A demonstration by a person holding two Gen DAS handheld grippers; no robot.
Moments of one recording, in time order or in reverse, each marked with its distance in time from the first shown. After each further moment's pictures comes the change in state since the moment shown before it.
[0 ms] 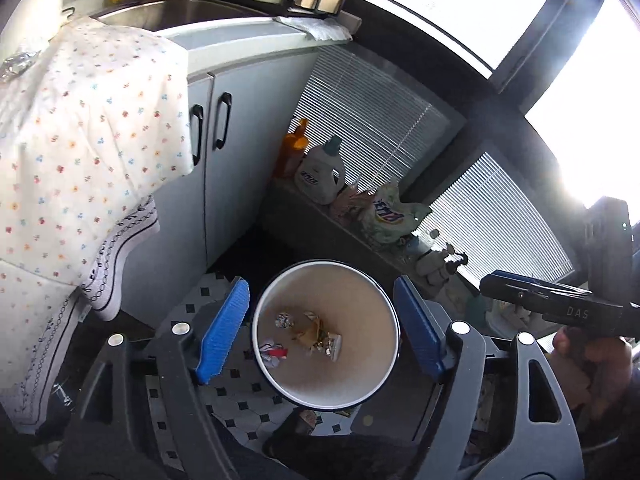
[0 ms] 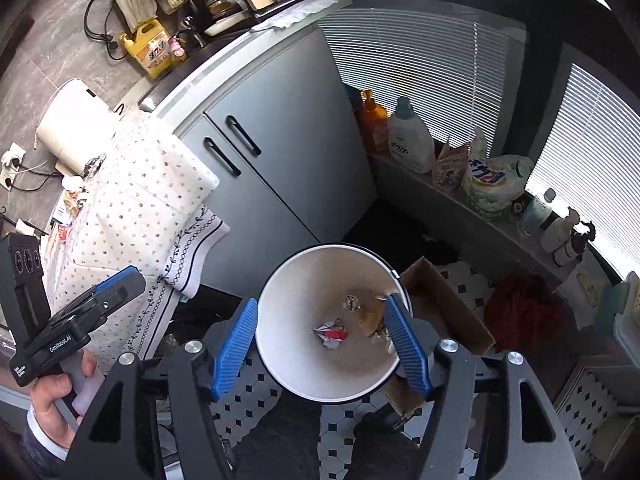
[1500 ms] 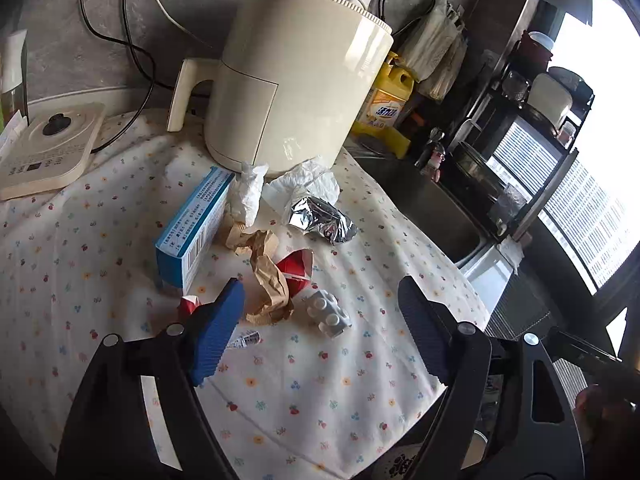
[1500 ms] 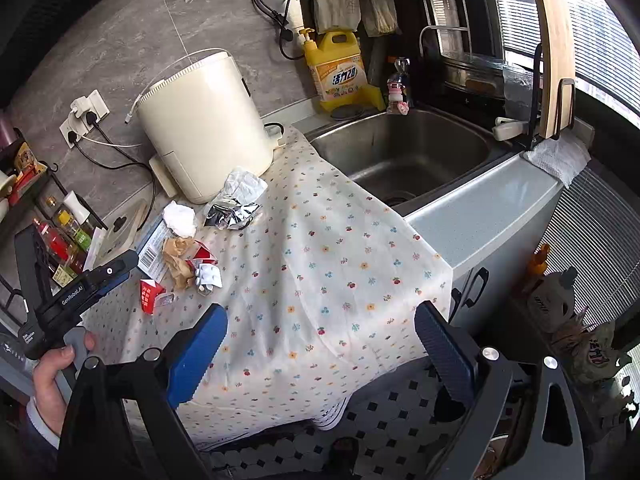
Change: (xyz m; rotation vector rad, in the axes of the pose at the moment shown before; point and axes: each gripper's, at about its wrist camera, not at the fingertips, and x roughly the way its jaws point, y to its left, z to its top) left arm -0.175 0.343 0.127 -0.323 -0.397 0.290; right arm 0.078 0.363 0.146 -0.324 -0.190 0.160
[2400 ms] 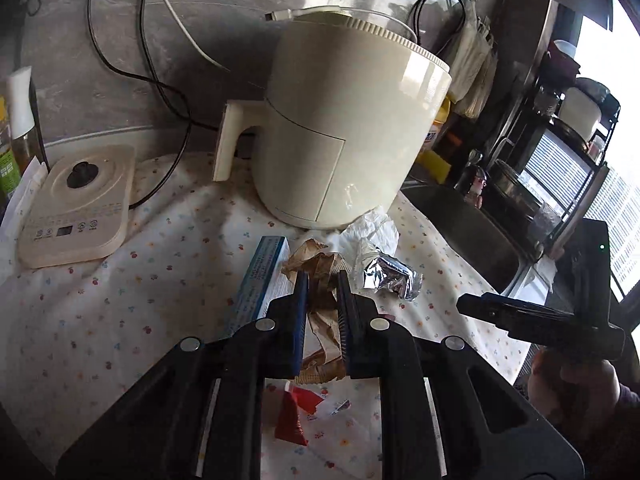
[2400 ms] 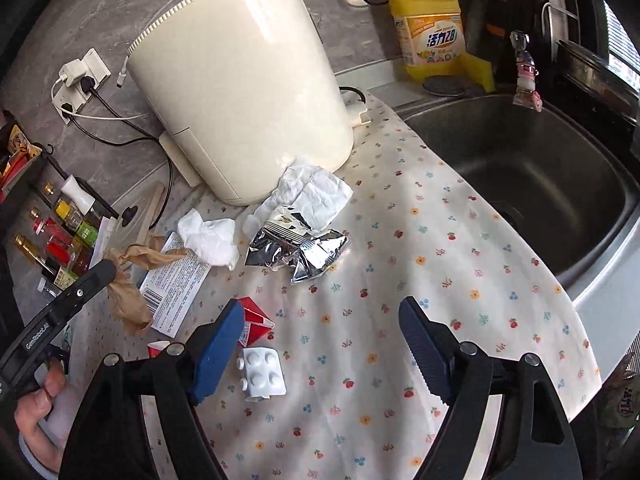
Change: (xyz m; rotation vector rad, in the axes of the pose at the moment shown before) left arm -0.012 0.051 0.055 0.023 -0.044 0.111; right arm 0.171 0.097 0.075 -0.089 0.174 0.141
